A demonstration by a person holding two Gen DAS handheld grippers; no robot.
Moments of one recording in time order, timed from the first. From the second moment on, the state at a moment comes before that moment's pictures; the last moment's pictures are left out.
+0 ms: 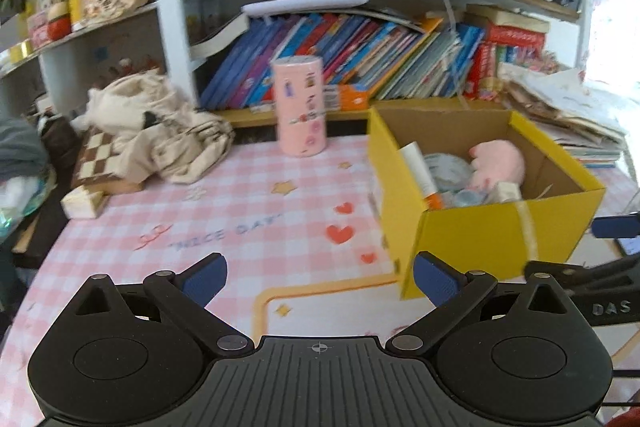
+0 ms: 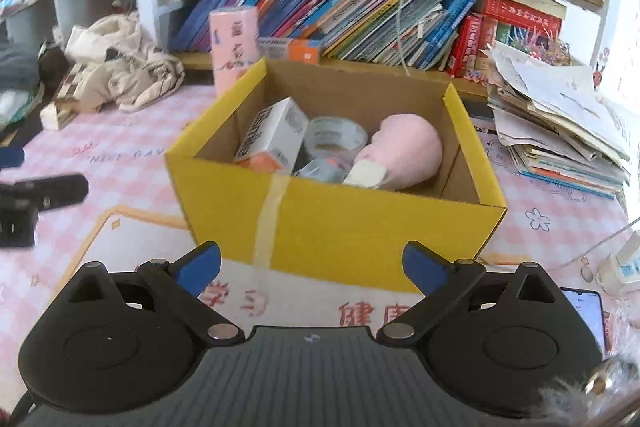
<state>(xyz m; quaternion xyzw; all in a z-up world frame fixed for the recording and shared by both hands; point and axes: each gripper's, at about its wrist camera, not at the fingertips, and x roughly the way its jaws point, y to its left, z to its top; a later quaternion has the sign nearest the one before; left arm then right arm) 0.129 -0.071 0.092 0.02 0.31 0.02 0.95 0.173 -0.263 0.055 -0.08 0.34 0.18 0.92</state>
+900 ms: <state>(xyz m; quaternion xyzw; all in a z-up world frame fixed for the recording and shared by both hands) 0.054 -0.029 0.072 0.00 0.36 0.05 0.93 0.090 -0.237 0.037 -0.11 0.39 0.16 0.90</state>
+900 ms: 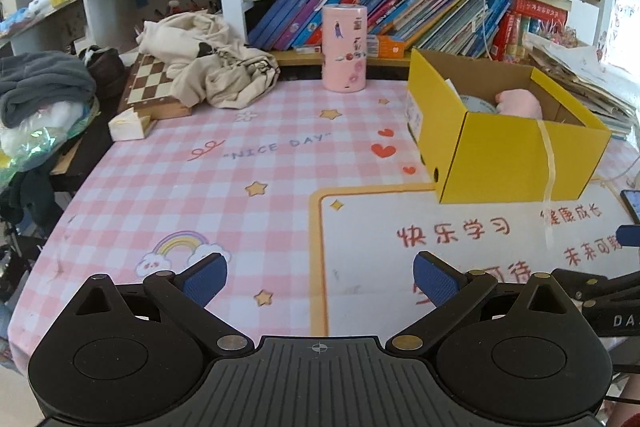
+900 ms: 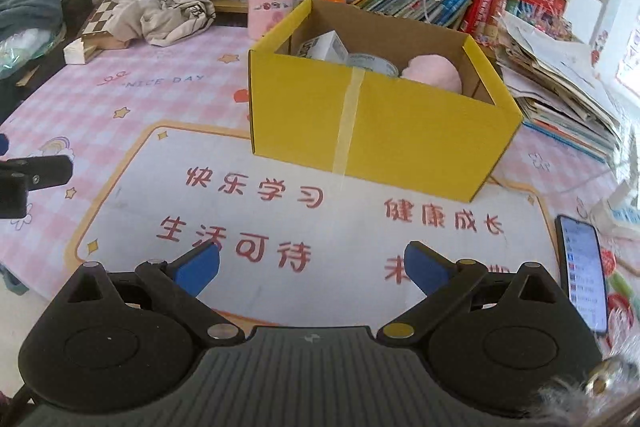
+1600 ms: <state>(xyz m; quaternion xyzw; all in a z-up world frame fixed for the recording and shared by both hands) 0.026 -0.006 0.068 0.01 0.36 0.02 0.93 0.054 -0.210 0.032 -0.10 0.39 0.13 0.90</state>
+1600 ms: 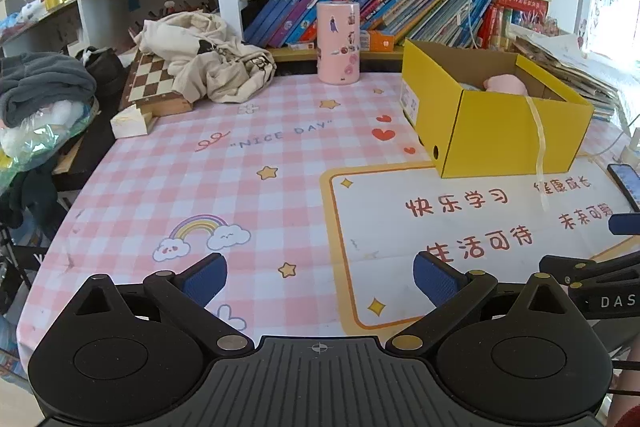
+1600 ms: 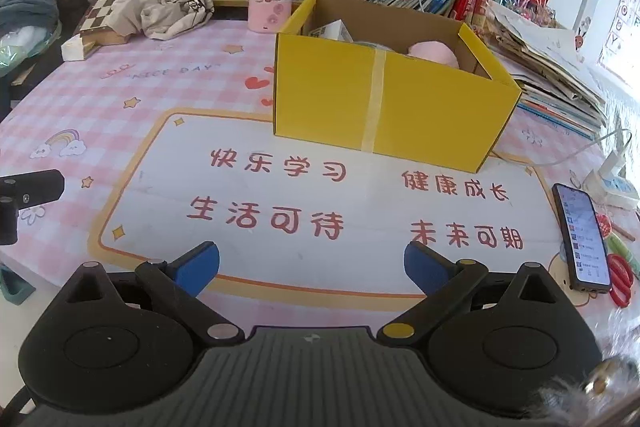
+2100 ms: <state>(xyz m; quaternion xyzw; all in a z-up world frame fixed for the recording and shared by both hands) 0.017 -0.003 0.067 0.01 0.36 0.00 0.93 0.044 -0.211 0.040 -0.09 0.38 0.12 0.91</state>
